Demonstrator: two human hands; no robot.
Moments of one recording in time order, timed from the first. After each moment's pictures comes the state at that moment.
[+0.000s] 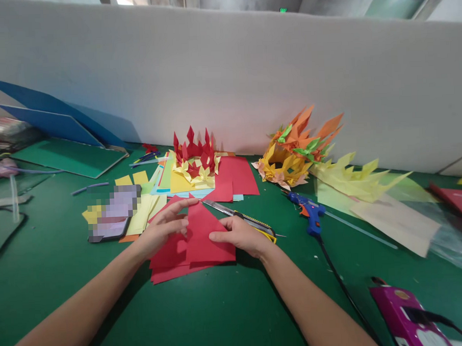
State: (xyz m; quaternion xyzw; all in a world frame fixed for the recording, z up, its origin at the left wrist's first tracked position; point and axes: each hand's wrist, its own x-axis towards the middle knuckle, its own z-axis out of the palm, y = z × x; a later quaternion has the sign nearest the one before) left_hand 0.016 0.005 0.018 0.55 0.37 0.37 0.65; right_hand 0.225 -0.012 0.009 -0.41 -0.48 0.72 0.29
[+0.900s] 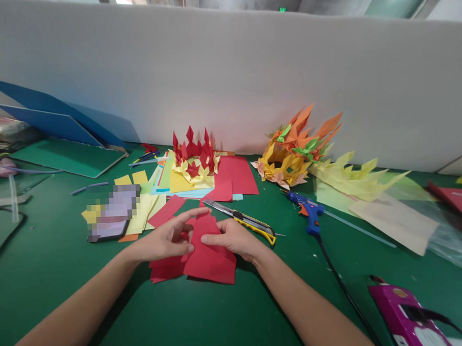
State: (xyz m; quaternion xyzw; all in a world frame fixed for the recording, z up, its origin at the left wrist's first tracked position) left_hand 0.010 -0.001 0.019 0.68 0.30 0.21 0.63; right_hand 0.211 -0.019 0.008 -0.46 -0.46 0.70 0.29
